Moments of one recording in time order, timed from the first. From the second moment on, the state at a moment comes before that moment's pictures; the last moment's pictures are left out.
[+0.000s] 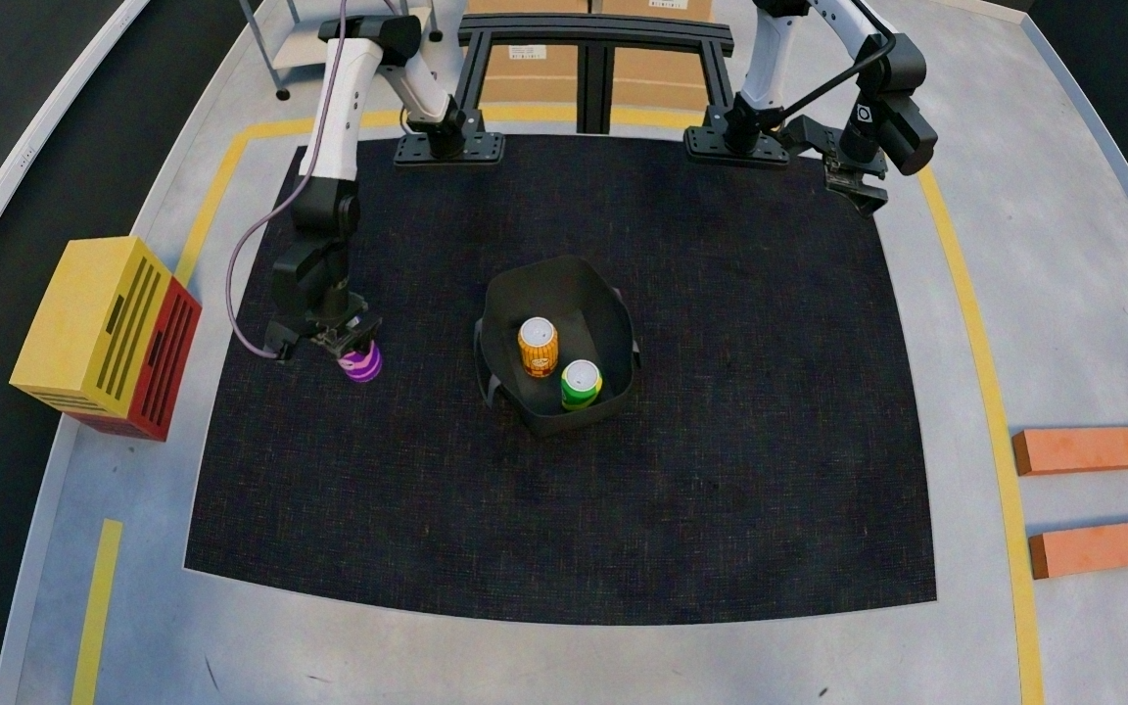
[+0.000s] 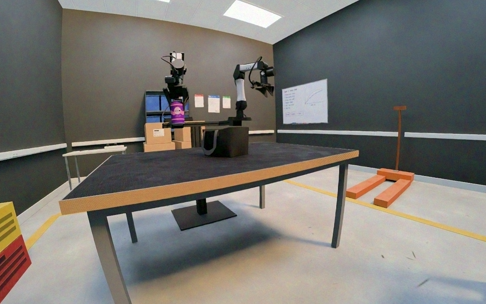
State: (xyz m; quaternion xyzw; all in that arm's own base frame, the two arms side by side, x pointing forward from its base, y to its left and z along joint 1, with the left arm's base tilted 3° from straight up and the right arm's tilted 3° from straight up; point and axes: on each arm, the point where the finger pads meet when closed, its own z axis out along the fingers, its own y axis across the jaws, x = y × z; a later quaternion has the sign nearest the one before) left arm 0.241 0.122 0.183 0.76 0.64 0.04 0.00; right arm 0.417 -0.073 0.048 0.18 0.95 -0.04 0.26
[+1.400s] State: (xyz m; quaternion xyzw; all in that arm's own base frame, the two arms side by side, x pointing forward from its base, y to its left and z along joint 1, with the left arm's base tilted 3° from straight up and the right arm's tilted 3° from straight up) left arm 0.242 0.122 0.183 0.76 0.64 0.04 0.00; right arm 0.388 -0.023 0.050 0.19 0.94 -0.05 0.27
